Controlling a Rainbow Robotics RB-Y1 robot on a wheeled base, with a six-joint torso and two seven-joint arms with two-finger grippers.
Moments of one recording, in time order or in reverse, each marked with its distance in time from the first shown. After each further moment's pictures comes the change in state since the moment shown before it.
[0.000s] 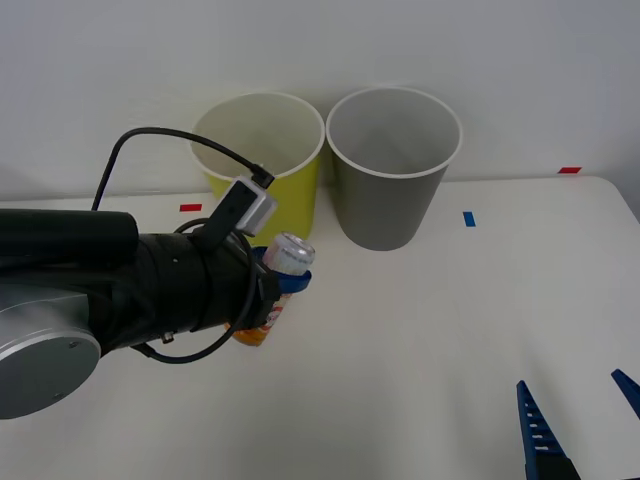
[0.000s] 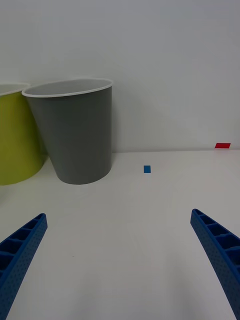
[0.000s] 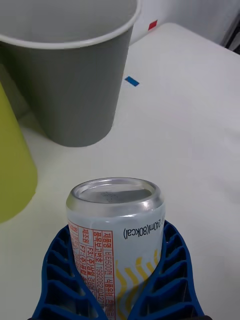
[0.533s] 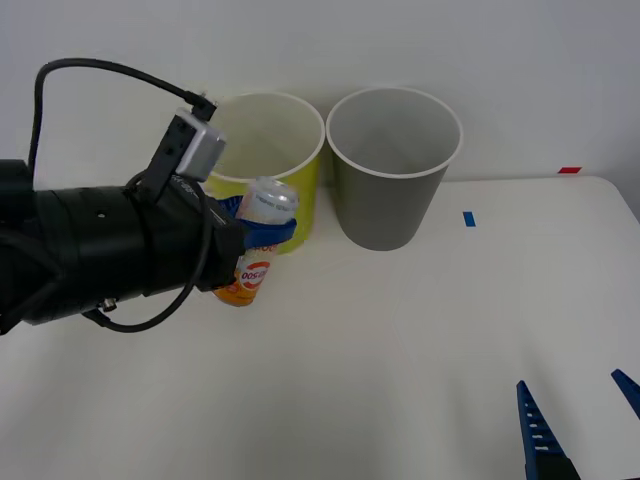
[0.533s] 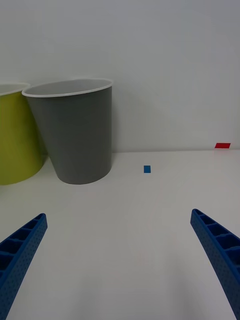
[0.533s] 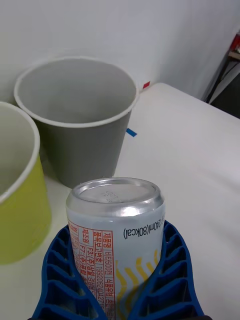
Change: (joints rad) right arm 0.000 0.000 0.000 0.000 0.000 0.000 0.000; left arm -0.001 -0.026 0.252 -0.084 0.201 0.002 -0.065
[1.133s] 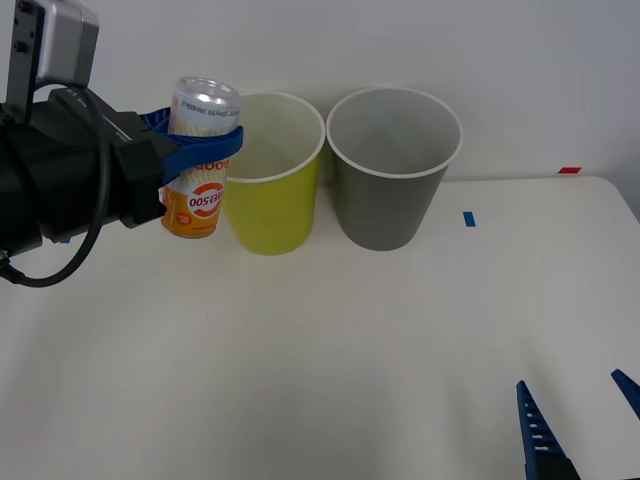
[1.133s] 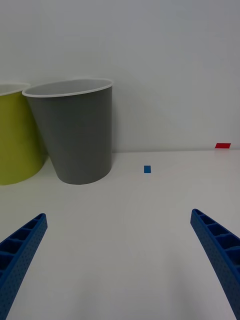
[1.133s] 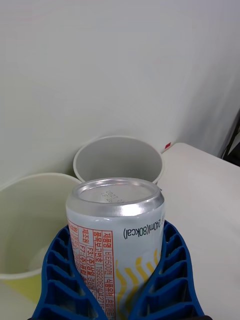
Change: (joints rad) right arm 0.000 0.000 0.000 0.000 0.000 0.000 0.000; left arm -0.056 -0.014 0.266 -0.073 0.135 0.000 -0.002
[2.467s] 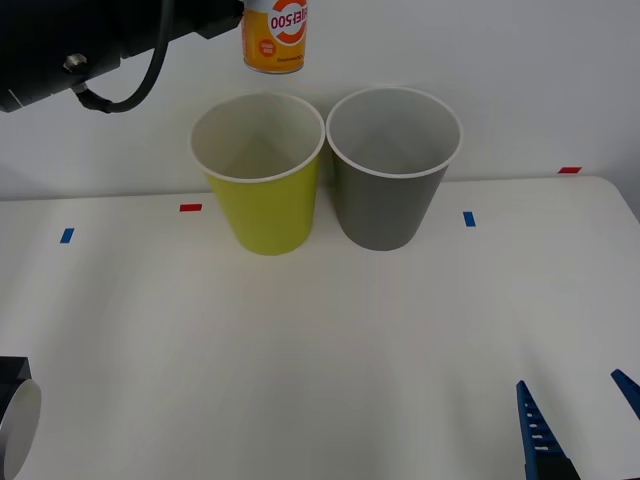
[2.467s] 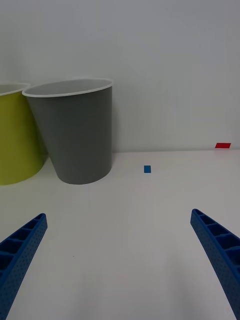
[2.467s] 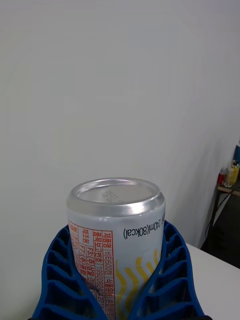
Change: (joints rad) right arm 0.000 0.000 0.000 0.000 0.000 0.000 0.000; left arm -0.395 -0.098 -0.182 0.300 -0.127 -0.236 0.038
